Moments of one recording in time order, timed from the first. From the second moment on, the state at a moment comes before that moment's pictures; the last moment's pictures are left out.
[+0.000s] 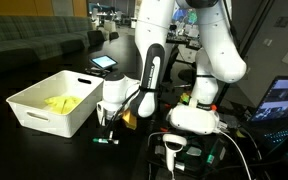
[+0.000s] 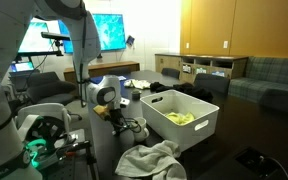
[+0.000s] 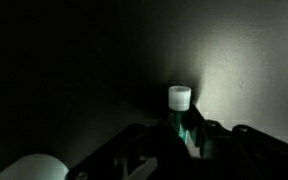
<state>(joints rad) 0.50 0.54 0.09 -2.46 -0.09 3.03 0.35</state>
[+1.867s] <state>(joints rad) 0.76 0.19 -0.15 -2.76 -0.23 3.23 0.33</state>
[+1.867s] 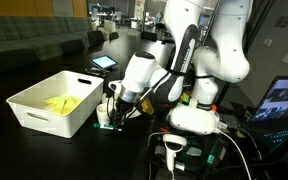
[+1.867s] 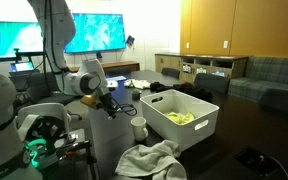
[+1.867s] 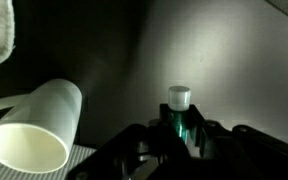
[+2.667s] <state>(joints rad) 0.74 0.18 -0.22 -2.75 -0.23 3.46 0.43</state>
